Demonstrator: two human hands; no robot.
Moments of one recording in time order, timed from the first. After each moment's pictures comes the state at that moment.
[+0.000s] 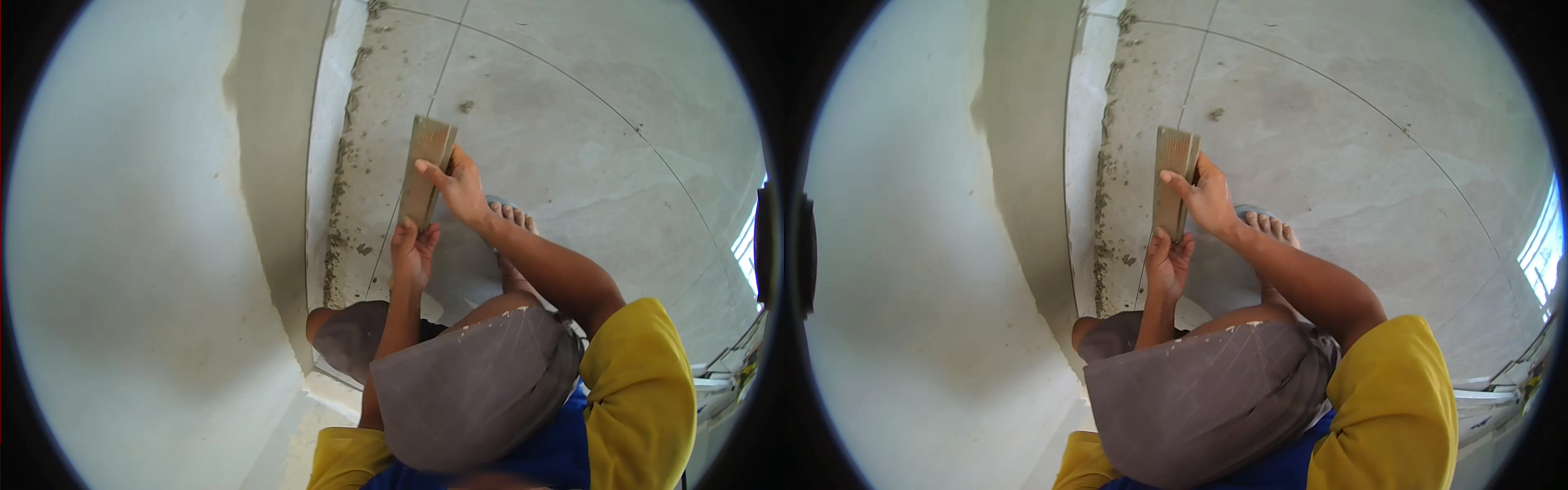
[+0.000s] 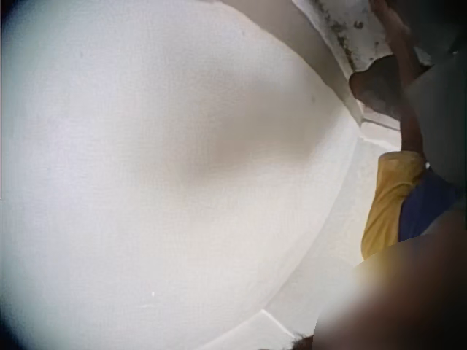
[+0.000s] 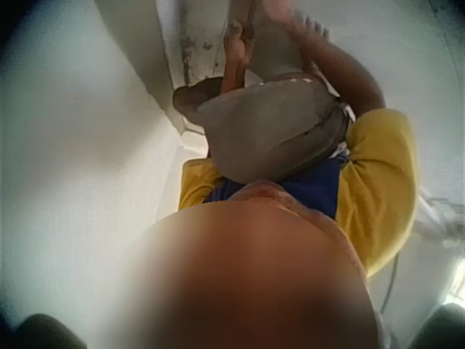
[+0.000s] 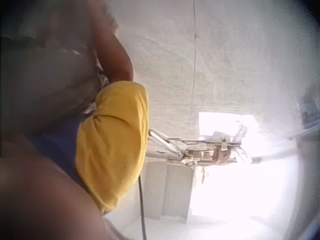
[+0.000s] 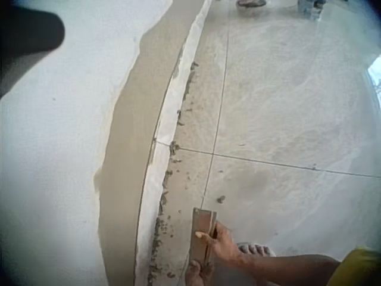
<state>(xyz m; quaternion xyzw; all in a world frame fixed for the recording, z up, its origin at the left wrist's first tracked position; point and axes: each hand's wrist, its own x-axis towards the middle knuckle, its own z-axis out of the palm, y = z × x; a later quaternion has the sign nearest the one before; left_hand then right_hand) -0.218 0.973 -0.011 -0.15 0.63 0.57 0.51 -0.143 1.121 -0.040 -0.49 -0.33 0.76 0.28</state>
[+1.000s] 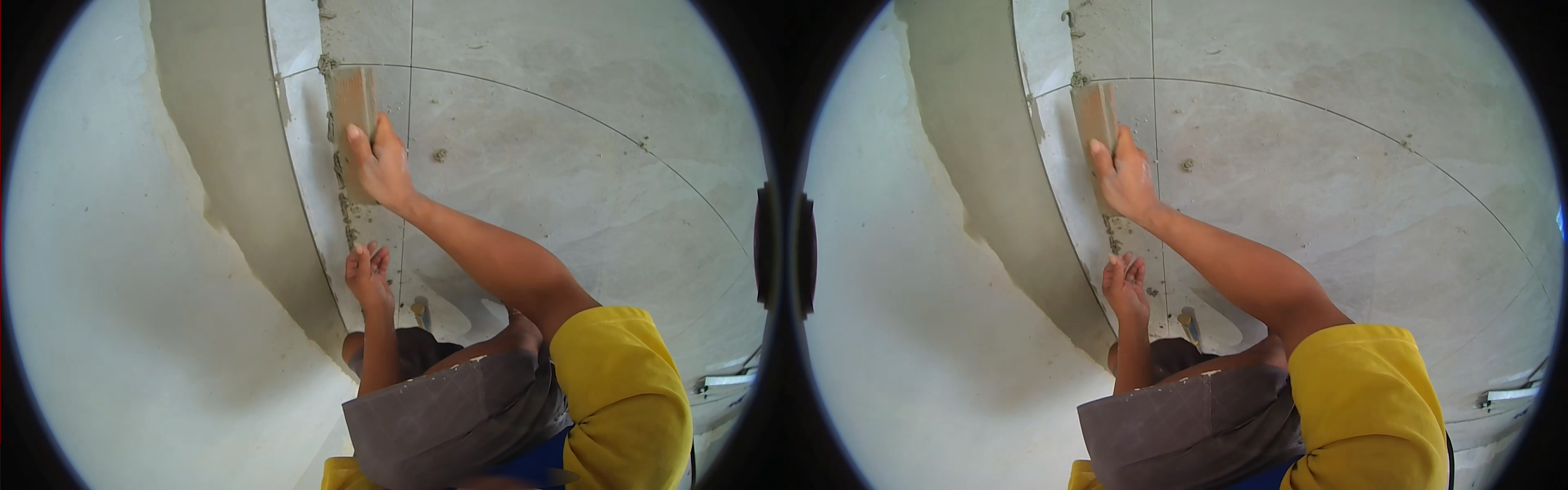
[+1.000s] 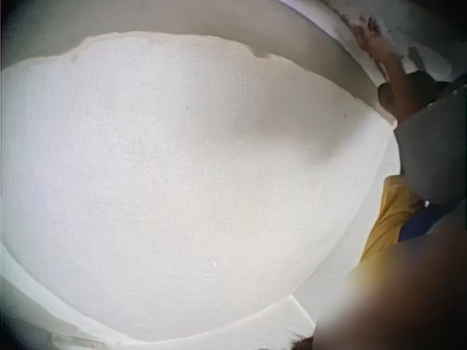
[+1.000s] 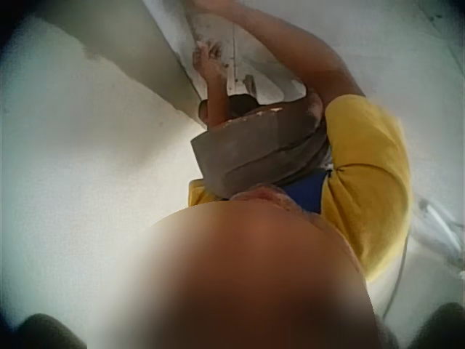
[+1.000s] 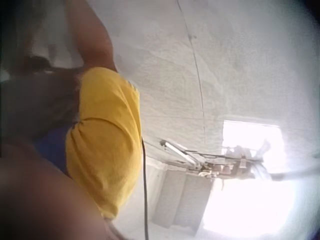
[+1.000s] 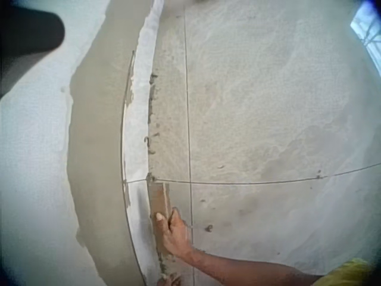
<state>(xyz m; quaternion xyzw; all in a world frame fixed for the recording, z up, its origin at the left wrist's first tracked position) -0.258 1.049 0.018 -0.07 0.82 0.47 0.32 -0.204 1.241 -0.041 -0.51 -0.25 0.71 0.42</state>
